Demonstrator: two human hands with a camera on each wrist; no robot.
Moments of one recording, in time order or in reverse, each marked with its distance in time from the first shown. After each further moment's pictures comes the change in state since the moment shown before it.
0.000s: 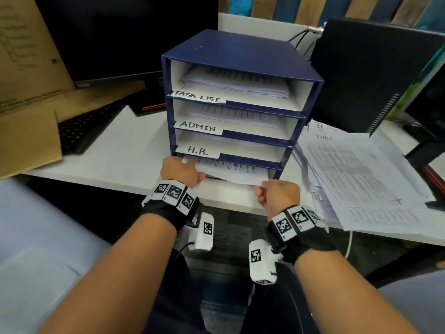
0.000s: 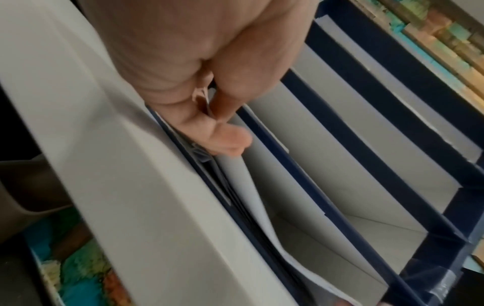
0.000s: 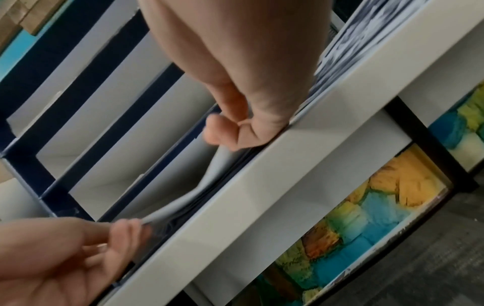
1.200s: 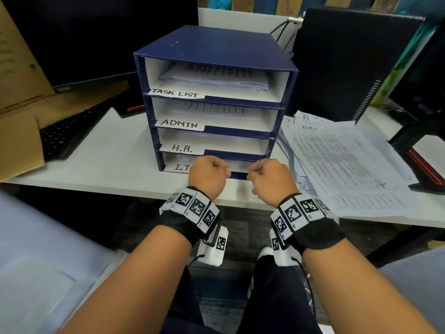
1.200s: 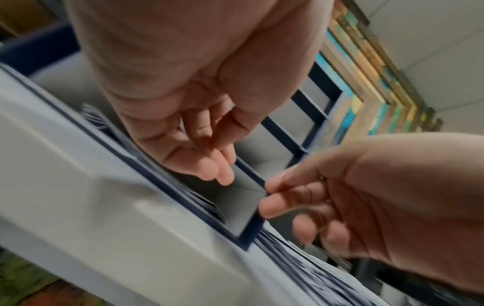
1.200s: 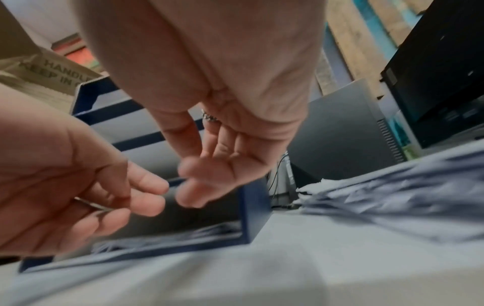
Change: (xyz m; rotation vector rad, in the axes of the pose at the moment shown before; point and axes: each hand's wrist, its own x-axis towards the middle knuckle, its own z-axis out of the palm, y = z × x) left_hand -0.070 0.011 0.048 0.194 -0.352 0.241; right_hand -0.013 -0.029 -0.027 -0.915 -0.218 -0.626
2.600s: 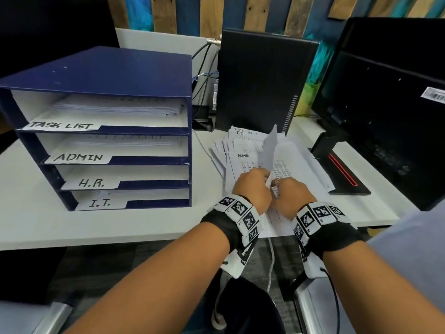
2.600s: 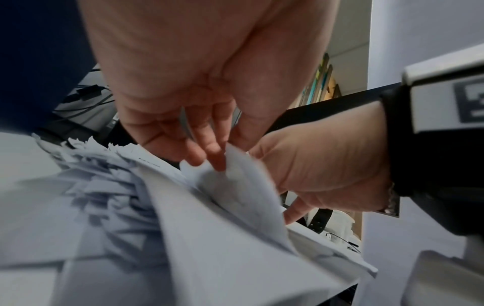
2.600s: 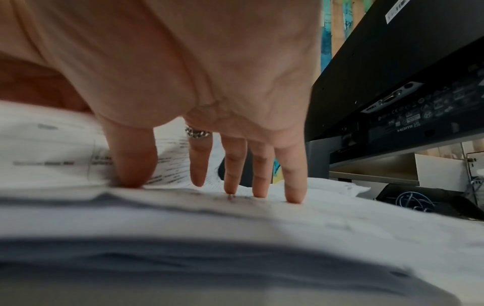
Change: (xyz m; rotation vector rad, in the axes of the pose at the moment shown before) left_hand -0.017 0.090 0.216 0.327 -0.406 0.386; right_hand 0.013 0.139 -0.141 -0.450 -0.021 0.252
